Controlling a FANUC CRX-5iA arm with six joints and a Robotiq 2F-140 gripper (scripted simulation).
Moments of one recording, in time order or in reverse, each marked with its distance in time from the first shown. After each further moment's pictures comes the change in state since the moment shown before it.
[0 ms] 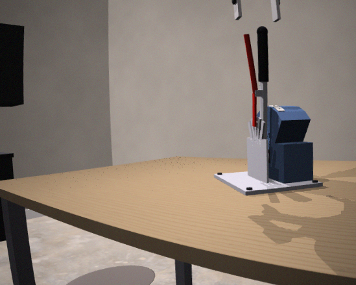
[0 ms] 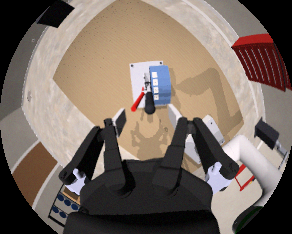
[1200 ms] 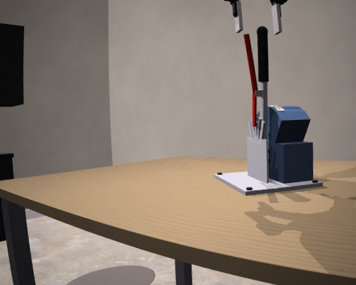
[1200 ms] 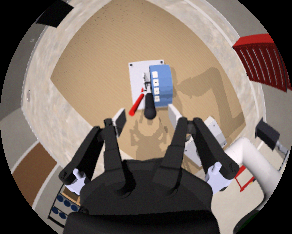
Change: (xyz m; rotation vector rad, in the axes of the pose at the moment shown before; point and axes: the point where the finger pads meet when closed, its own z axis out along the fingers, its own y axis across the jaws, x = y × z) arm 0.000 0.000 0.030 0.000 0.000 0.000
